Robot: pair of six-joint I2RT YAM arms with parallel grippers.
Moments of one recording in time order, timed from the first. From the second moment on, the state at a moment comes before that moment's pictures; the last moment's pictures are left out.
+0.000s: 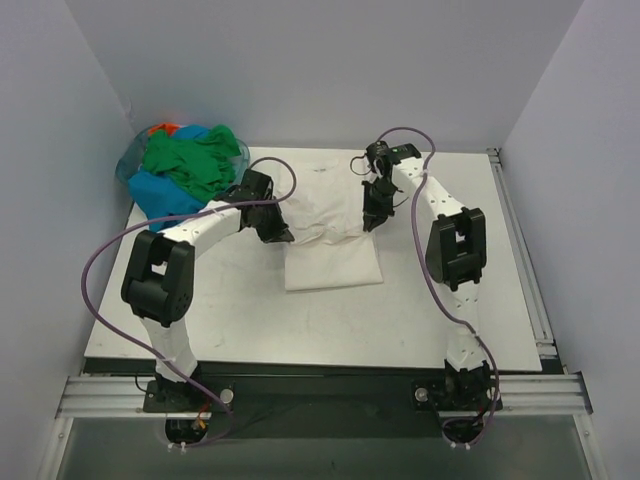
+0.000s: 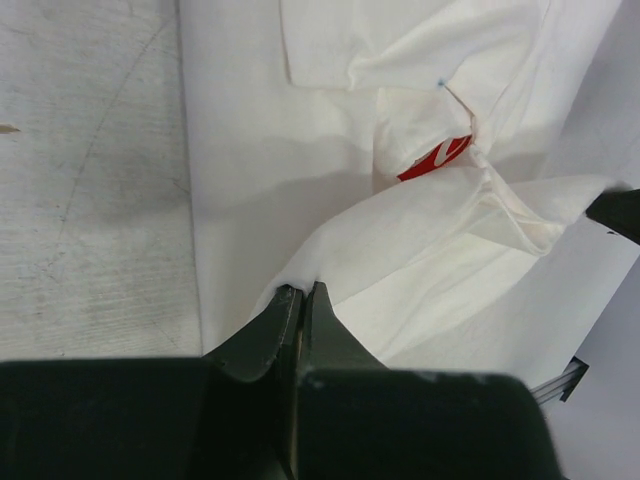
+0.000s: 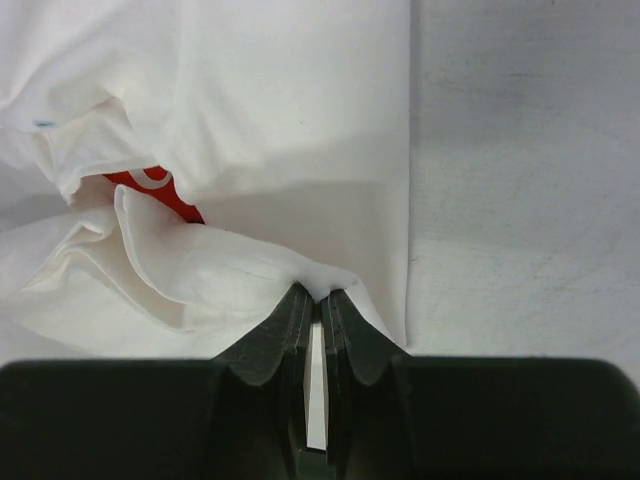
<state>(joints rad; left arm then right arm) -0.39 1.86 1.33 -0.46 0.23 -0.76 0.34 2.25 2.03 -1.17 -0.11 0.40</state>
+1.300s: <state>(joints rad) -0.47 1.73 1.10 -0.43 0.17 -0.72 0.27 1.94 1.40 -0.96 -0.23 0.37</state>
